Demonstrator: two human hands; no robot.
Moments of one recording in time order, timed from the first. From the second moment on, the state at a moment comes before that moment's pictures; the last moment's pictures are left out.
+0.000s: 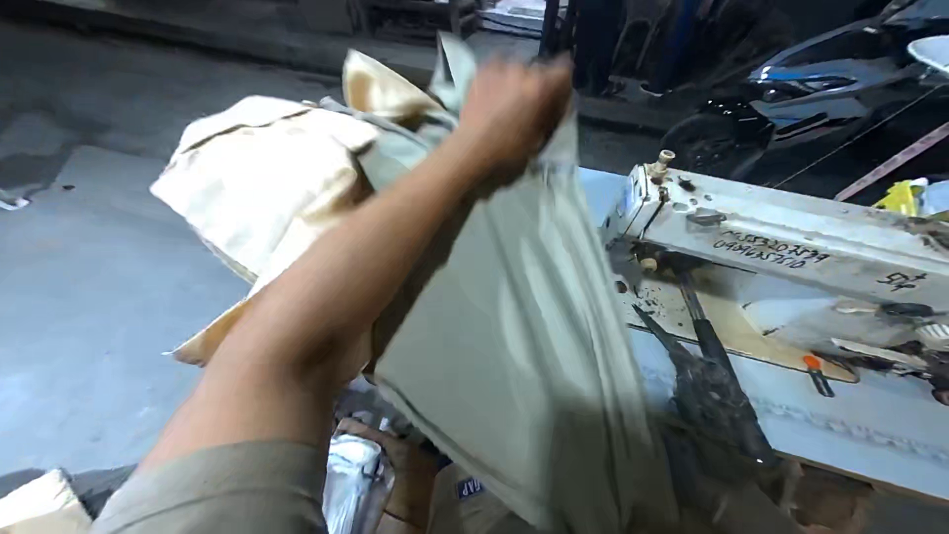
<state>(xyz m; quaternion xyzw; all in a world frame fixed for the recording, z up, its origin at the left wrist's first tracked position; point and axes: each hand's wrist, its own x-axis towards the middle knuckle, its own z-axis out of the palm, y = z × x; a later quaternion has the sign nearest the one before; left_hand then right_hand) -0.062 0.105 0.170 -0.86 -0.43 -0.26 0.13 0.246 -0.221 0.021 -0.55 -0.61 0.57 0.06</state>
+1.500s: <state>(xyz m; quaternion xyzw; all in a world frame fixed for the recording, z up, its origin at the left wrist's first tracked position) -0.220 0.076 0.021 -0.77 -0.31 -0.41 -0.38 0.074 -0.044 0.026 -0.42 -0.73 0.45 0.31</state>
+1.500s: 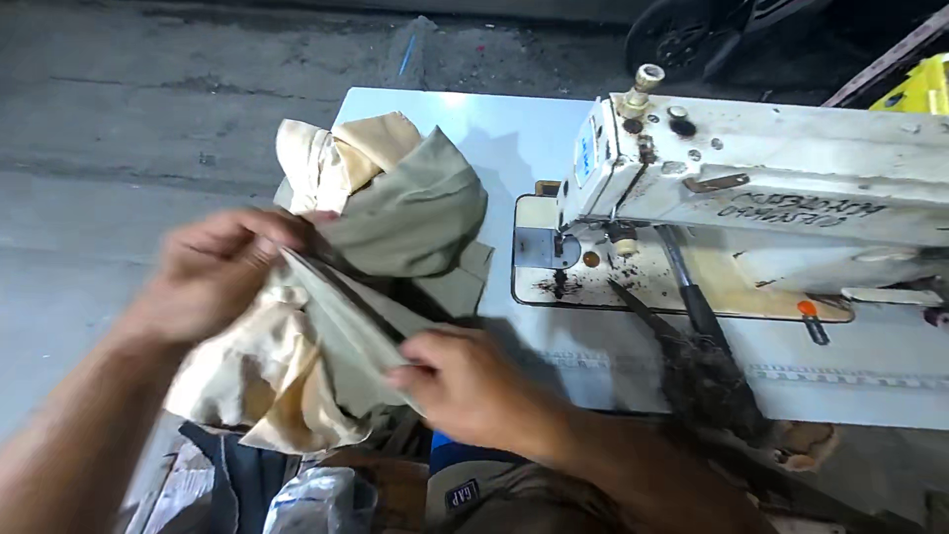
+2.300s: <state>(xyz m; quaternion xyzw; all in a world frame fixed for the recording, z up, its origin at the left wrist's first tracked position) 0.035 0.059 -0.051 -0.96 -0.23 -0.14 -0.11 0.274 0.068 0.016 -0.65 -0.72 0.21 0.04</state>
